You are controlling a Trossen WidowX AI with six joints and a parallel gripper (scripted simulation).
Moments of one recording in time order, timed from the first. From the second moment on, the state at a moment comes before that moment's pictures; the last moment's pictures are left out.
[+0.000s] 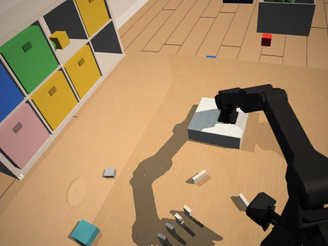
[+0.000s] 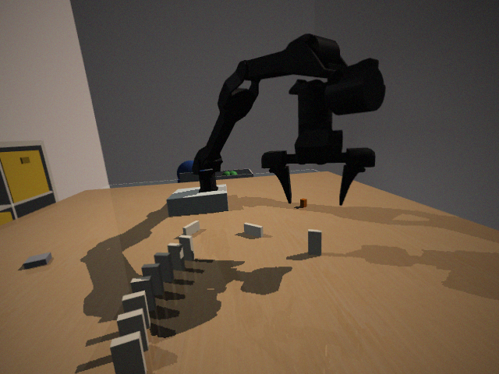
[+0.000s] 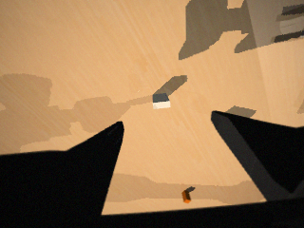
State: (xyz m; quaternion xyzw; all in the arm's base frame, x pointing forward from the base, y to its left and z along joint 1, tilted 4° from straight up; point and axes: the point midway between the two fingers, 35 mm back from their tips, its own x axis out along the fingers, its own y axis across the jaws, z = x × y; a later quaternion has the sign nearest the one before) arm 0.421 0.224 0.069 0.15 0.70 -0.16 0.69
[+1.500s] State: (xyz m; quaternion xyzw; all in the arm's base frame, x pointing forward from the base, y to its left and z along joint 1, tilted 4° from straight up) arm 0.417 0.225 -0.010 0.15 0.70 -0.16 0.68
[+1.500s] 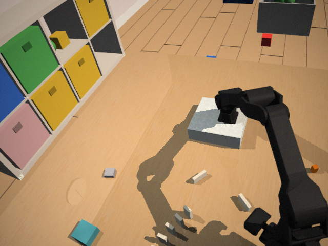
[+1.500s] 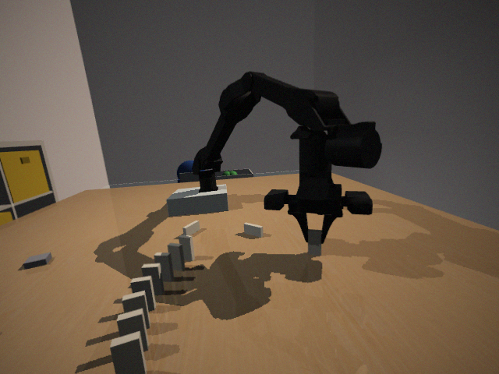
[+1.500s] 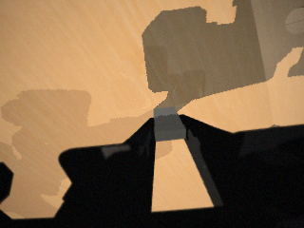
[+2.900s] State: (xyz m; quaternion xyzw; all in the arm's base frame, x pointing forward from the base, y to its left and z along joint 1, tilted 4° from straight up) arm 0.357 -0.014 0.132 0.15 0.69 -0.17 0.68
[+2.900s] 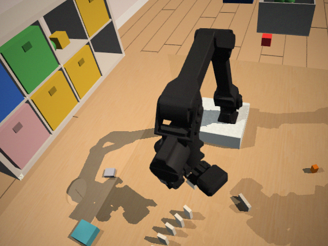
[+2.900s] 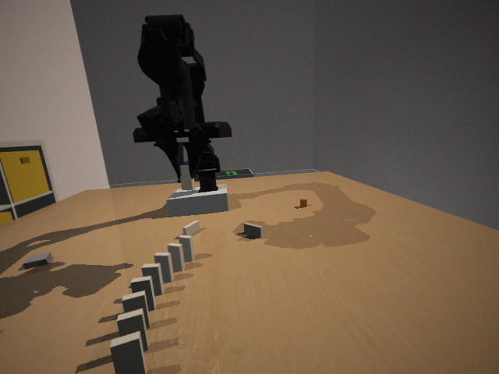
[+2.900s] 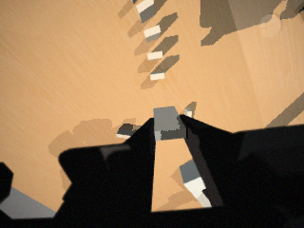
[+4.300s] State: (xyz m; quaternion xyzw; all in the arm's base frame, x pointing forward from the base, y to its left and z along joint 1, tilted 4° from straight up) arm 0.350 -0.015 -0.002 0.15 0.70 -0.17 0.68
